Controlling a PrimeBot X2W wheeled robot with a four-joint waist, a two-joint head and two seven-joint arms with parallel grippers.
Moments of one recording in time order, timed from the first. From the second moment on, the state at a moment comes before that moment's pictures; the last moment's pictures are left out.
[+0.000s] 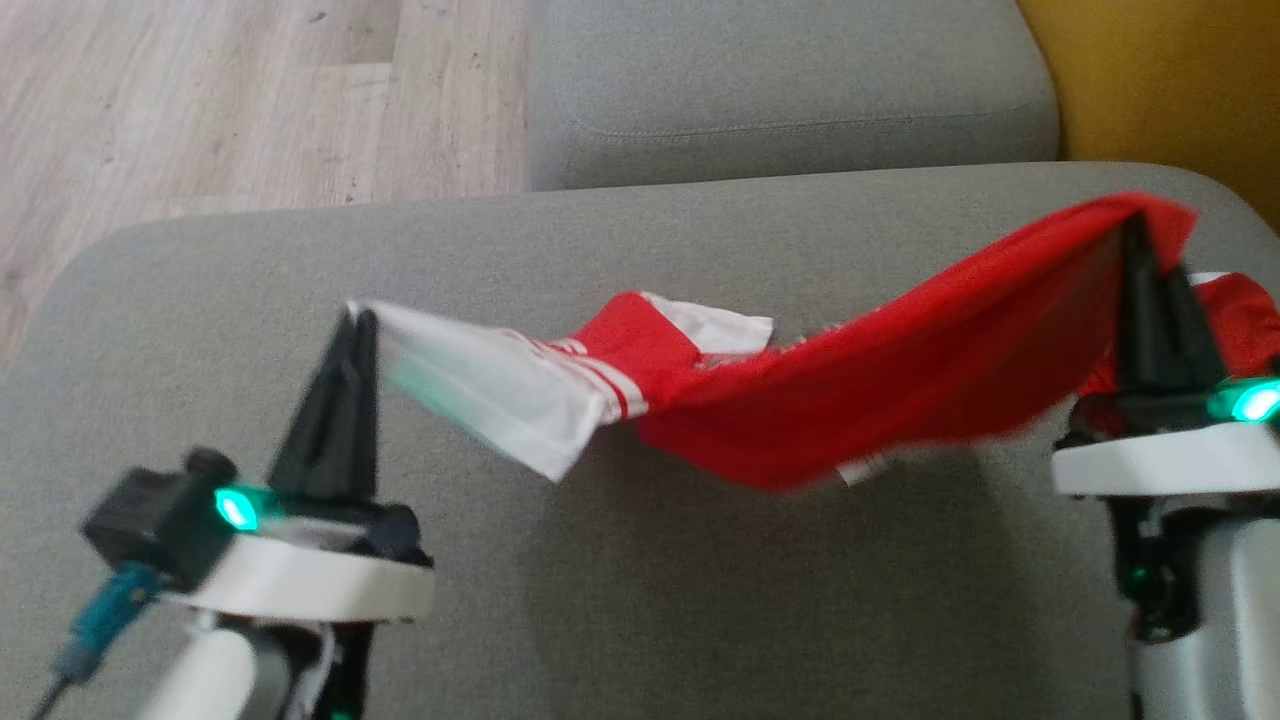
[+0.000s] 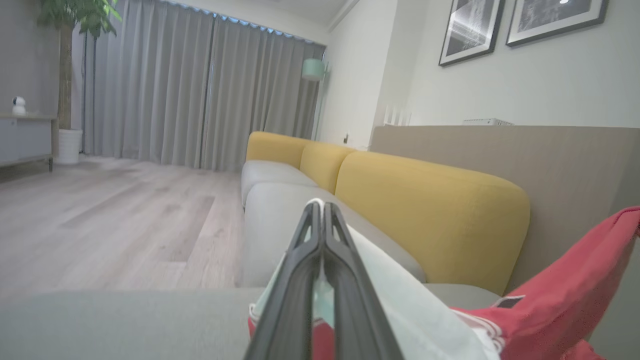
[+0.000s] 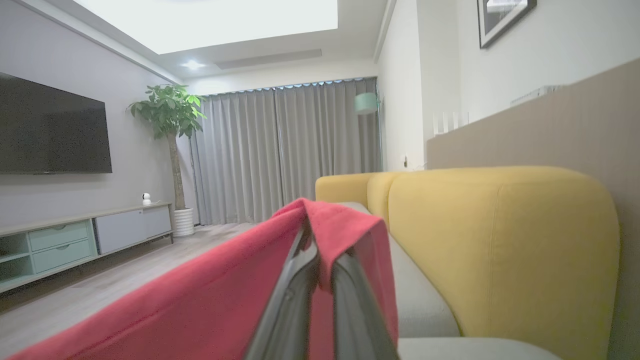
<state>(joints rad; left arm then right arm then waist) -0.10 0.40 -0.44 -0.32 -0.61 0.25 -0.02 -0.15 -0.05 -0.05 -0.08 0.16 0.13 -0.07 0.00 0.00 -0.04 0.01</state>
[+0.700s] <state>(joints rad) -0.65 0.53 -0.38 -0.37 -0.57 0.15 0.19 -0.30 -0.05 -0.11 -0.33 0.12 0.13 0.20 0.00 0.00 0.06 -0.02</state>
